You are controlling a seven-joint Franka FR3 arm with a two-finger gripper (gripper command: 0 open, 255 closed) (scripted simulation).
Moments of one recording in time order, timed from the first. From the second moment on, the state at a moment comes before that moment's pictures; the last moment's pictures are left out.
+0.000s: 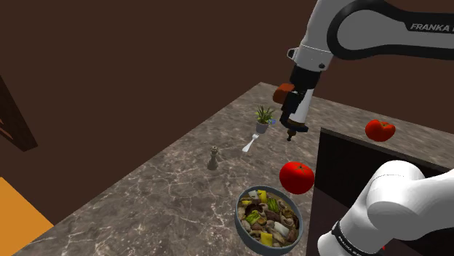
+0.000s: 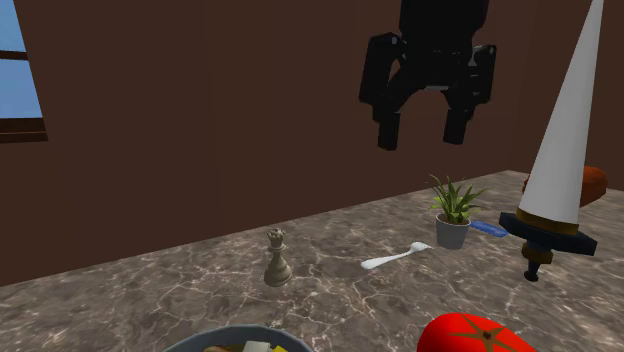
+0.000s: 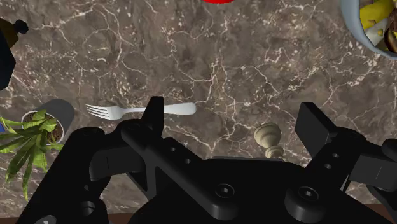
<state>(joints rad) -0.01 -0.77 0.05 -2.42 0.04 1.71 -0.15</state>
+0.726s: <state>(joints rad) 0.02 -0.53 0.17 -2.42 0.10 1.99 -0.02</state>
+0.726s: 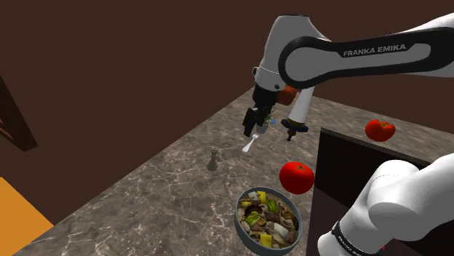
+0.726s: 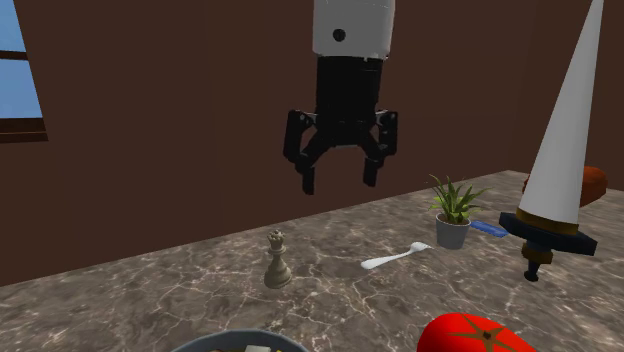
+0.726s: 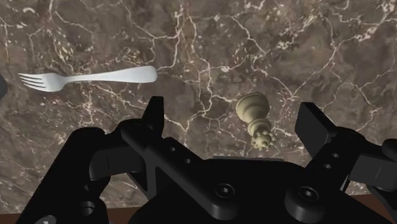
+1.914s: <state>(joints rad) 0.02 -0.09 0.30 -2.32 0.03 2.36 0.17</state>
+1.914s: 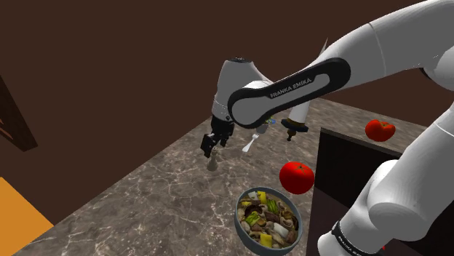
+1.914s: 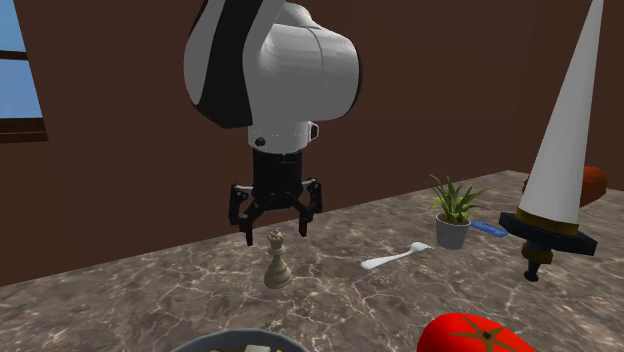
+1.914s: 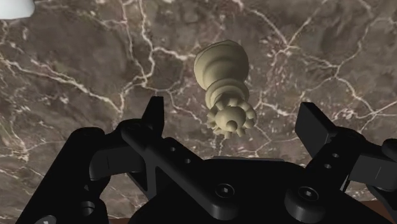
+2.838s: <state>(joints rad) 0.02 -0.09 0.30 -2.33 0.03 2.37 0.17</state>
